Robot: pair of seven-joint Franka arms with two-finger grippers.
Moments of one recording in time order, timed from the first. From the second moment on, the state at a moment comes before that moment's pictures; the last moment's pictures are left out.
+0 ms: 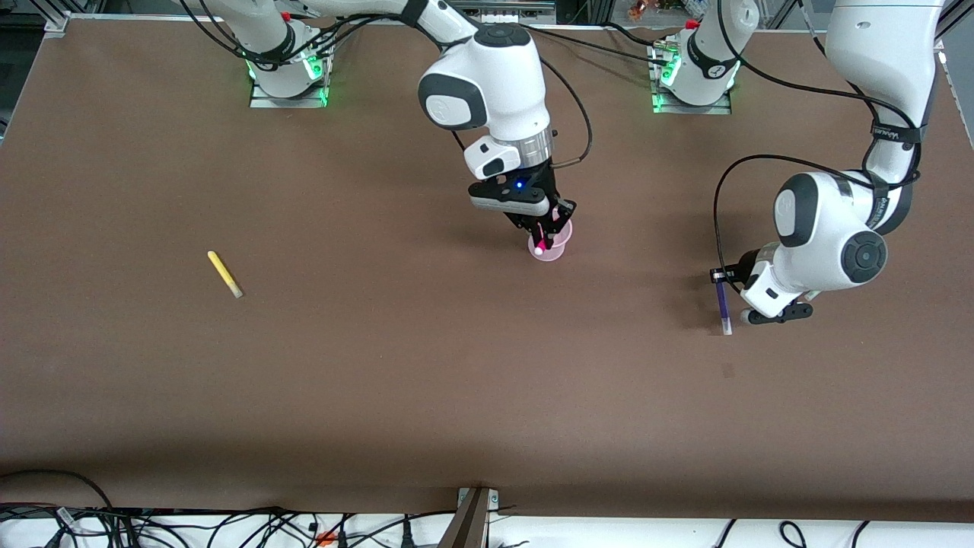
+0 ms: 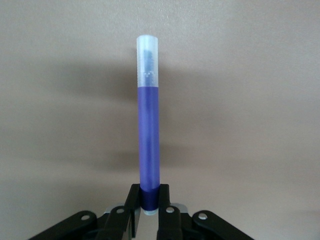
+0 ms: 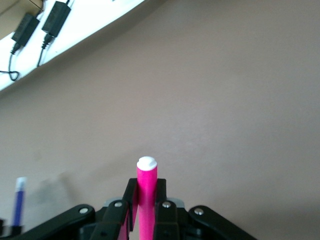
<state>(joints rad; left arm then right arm) -0.06 0.43 0.04 -1.92 -0.19 2.07 -0.10 0.73 0.64 0.21 -1.40 -0.58 2.45 1.62</state>
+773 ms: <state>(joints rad) 0.01 0.53 0.04 -1.68 -0.46 1.72 -0.31 0.93 0.72 0.01 -1.40 -0.60 2.45 1.73</state>
